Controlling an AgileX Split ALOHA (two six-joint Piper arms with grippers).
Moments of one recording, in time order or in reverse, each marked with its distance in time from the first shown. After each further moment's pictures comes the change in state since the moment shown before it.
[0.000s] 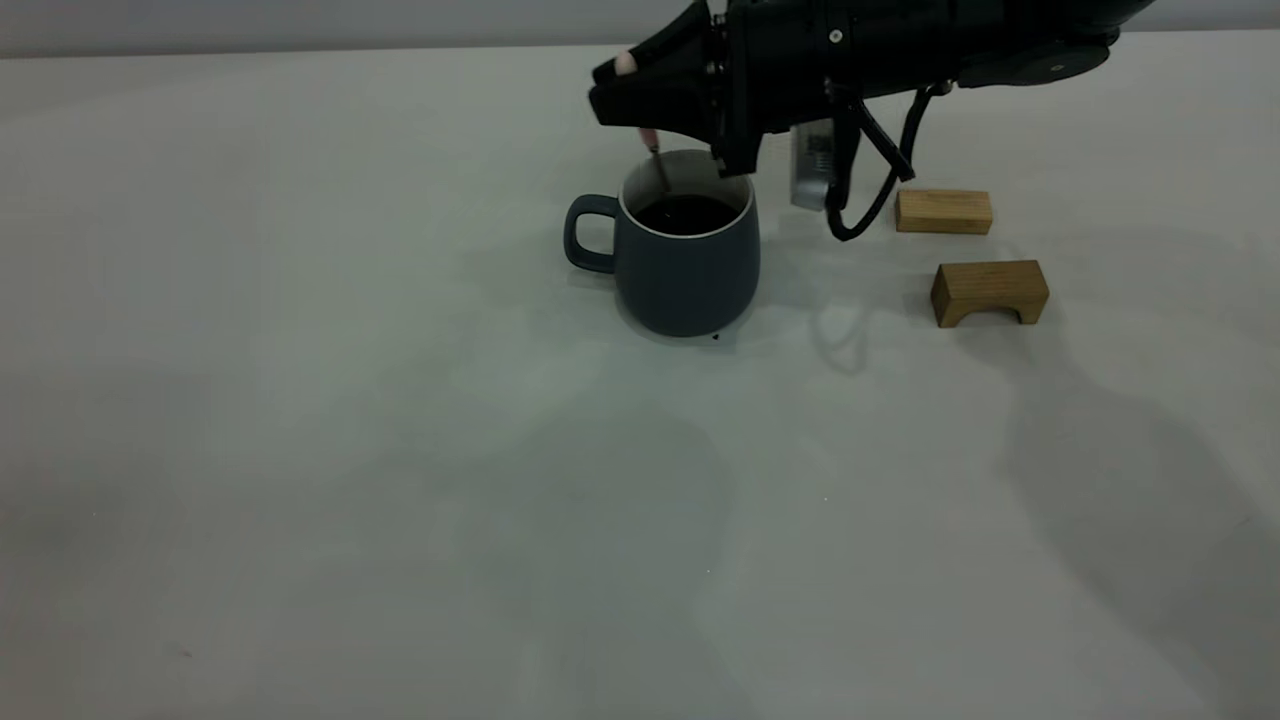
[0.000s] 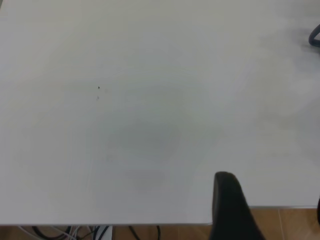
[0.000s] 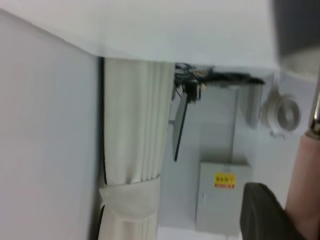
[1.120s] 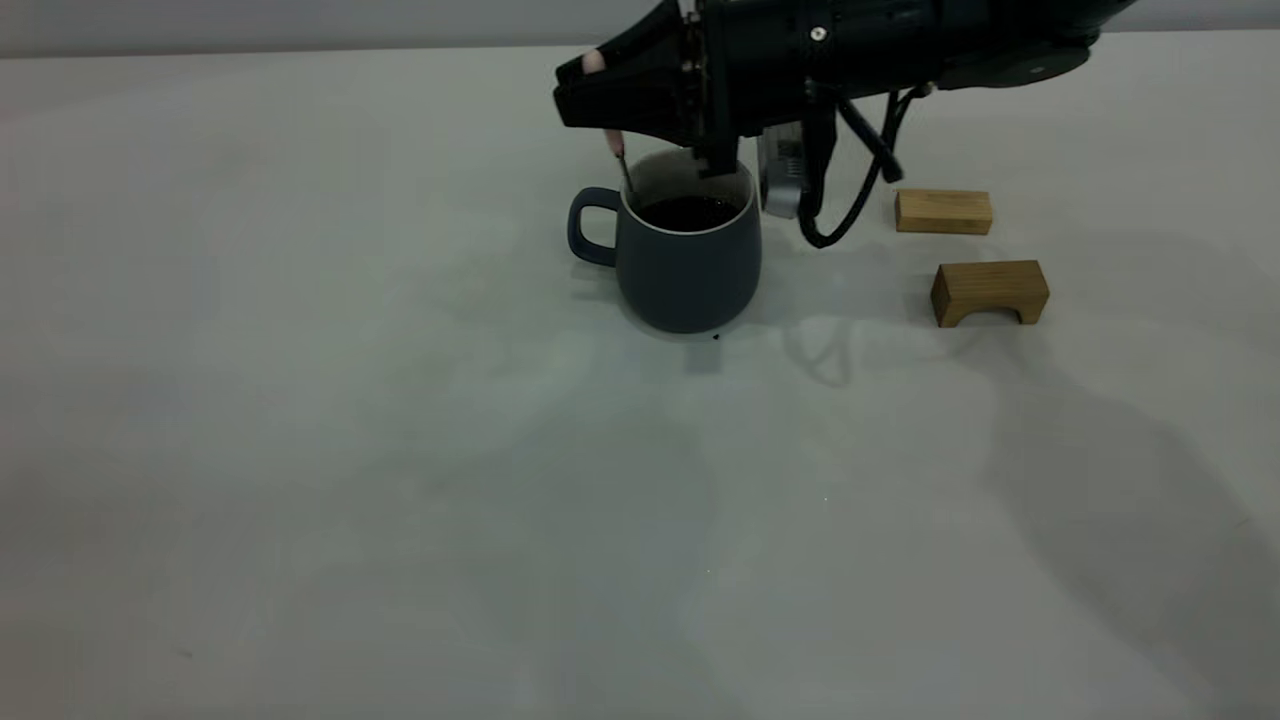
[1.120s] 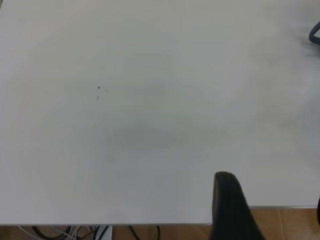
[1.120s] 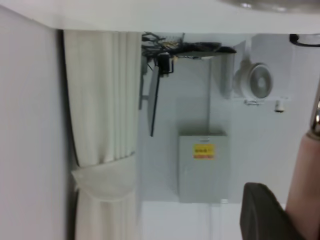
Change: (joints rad) left arm 0.000 0.000 0.000 0.000 0.000 0.000; right arm 0.041 -0.001 0.000 -0.003 0.083 0.090
